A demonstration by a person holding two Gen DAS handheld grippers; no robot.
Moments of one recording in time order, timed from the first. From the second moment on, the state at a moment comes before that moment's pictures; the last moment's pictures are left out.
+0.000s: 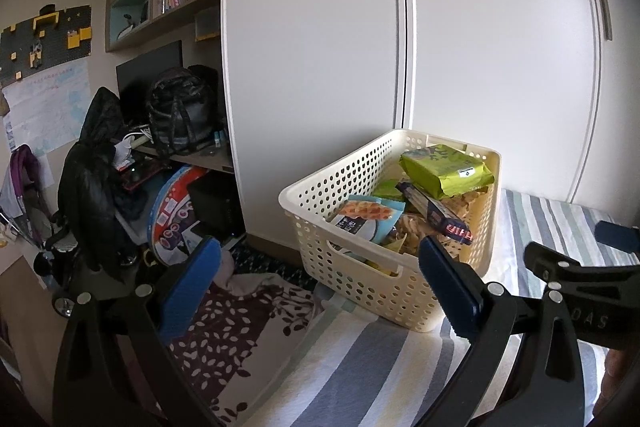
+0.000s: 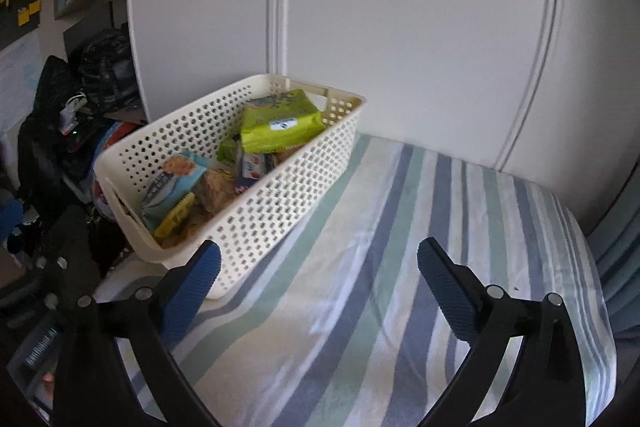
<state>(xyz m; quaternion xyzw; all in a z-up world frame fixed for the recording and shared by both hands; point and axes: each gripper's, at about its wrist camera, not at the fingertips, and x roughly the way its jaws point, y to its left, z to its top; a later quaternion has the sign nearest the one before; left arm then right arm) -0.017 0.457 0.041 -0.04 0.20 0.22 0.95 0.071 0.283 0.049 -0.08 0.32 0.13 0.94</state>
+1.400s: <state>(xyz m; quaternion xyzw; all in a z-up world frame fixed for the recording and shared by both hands) -0.047 0.476 0.038 -0.02 0.22 0.24 0.95 0.028 0.301 0.031 -0.11 0.28 0.14 0.94</state>
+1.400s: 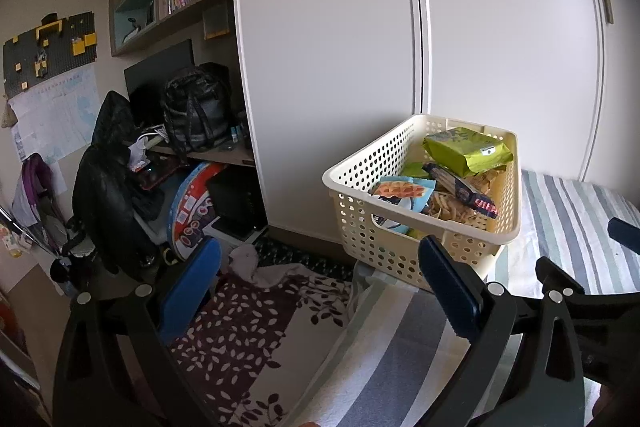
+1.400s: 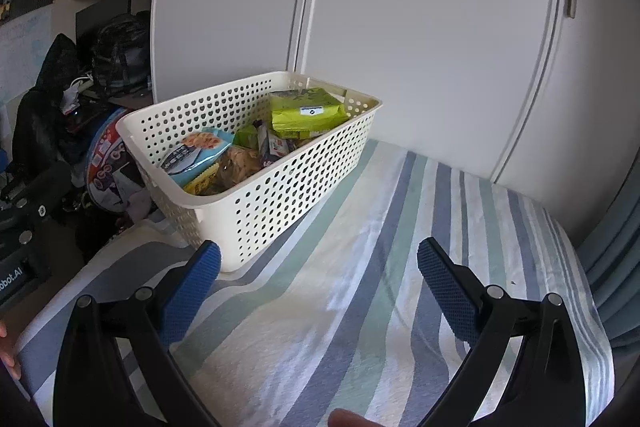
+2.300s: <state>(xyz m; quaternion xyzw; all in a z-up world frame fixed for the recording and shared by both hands) -0.047 0.476 0.041 -0.01 0.22 0.23 0.95 0.019 0.304 0.040 -0.11 0.24 0.15 0.95</state>
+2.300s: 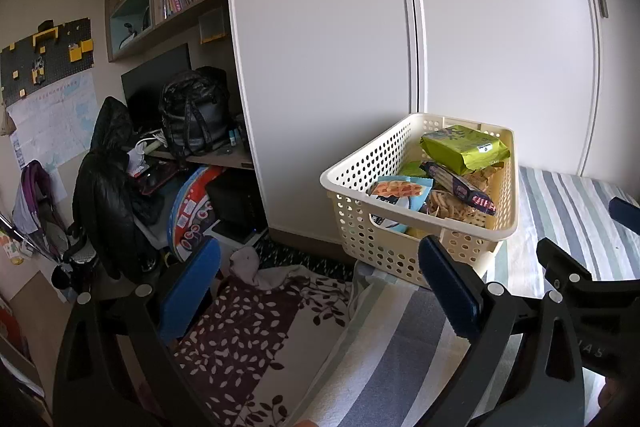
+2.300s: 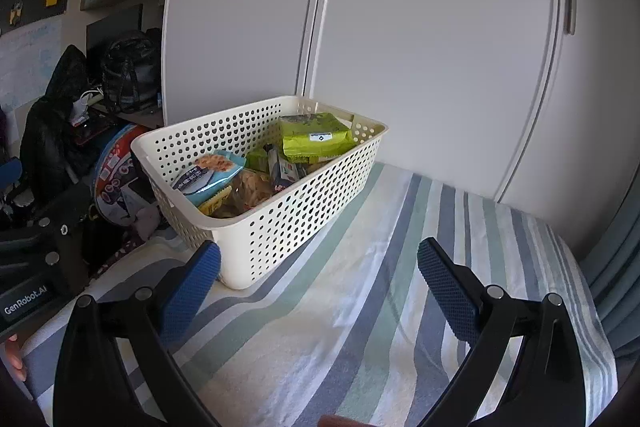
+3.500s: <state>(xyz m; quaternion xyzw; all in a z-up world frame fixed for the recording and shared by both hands) -0.045 0.476 0.044 0.00 0.22 0.23 0.95 0.014 0.311 0.047 -0.12 0.23 0.14 0.96</state>
